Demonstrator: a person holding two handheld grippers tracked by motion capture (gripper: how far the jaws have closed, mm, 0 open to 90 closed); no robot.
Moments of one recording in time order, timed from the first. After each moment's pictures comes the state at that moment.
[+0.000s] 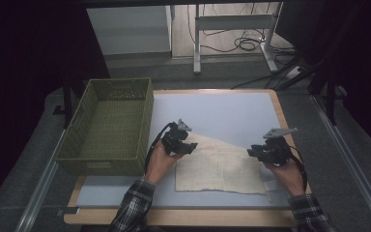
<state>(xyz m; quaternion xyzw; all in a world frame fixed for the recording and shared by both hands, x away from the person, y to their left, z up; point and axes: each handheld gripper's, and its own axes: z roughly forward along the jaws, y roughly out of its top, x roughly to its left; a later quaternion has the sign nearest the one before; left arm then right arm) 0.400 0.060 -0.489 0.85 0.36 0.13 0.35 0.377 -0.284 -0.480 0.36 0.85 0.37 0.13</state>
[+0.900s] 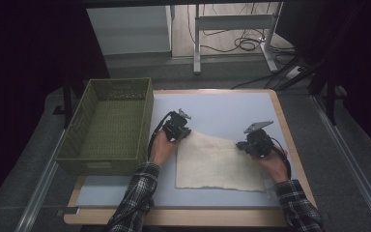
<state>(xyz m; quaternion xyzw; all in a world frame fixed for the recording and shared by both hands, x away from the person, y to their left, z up) 0.449 0.069 -0.497 0.86 0.38 0.14 0.32 0.407 -0.241 -0.489 0.33 0.88 0.31 0.14</state>
